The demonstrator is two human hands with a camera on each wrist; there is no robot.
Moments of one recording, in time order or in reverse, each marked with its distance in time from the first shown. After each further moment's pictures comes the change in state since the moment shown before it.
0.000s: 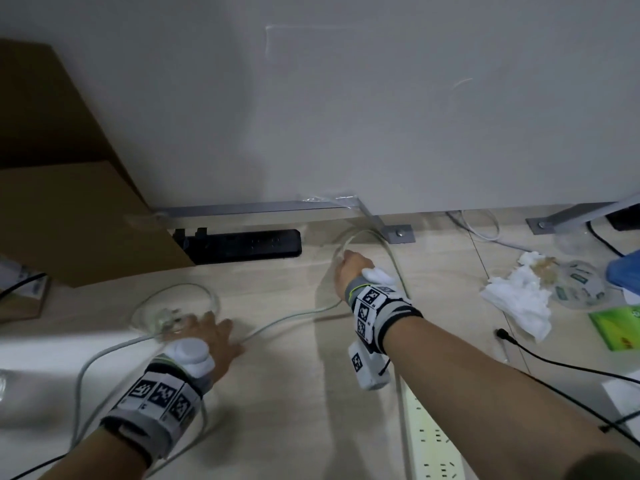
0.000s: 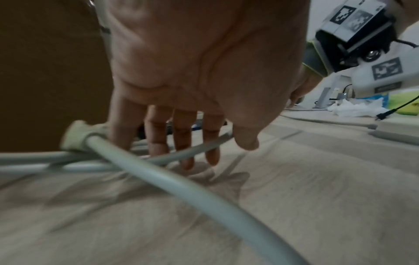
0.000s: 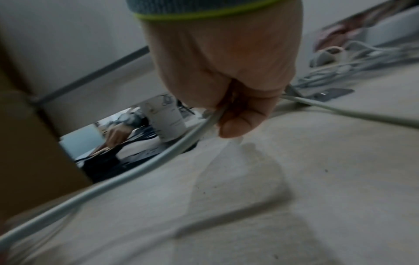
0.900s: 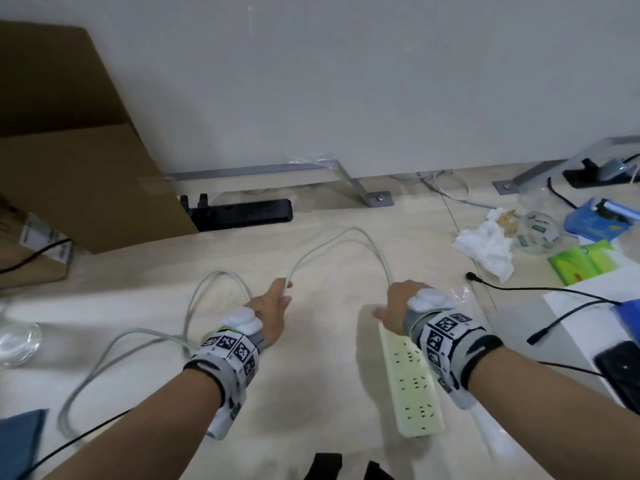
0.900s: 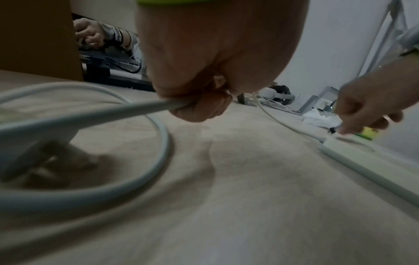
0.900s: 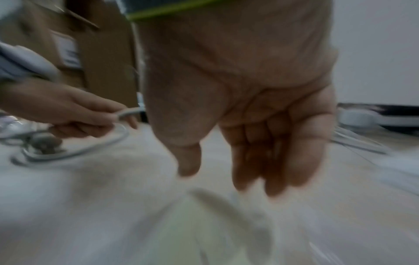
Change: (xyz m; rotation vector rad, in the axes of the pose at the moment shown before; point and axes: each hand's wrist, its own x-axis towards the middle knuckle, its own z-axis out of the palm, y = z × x) left_hand -0.052 0.087 0.032 -0.658 0.371 0.224; right_hand -0.157 0.097 -0.022 -0.609 -0.212 0.069
